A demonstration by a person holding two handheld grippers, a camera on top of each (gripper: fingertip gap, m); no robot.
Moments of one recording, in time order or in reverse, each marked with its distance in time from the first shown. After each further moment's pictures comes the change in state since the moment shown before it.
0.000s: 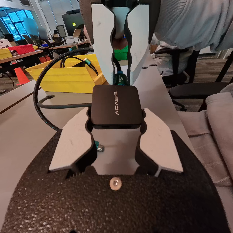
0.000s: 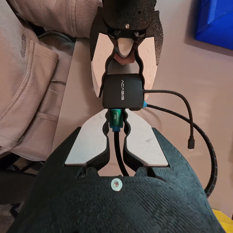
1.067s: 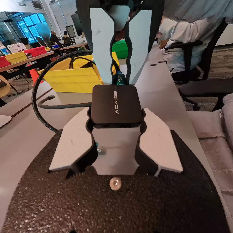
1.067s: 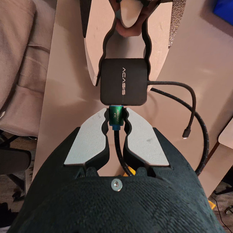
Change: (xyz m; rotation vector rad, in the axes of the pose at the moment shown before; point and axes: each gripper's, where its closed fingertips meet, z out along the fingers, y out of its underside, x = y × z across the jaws) left arm -0.007 -0.003 0.001 -0.021 -0.071 0.047; right arm 0.010 0.019 0.001 -0.265 0.036 -0.118
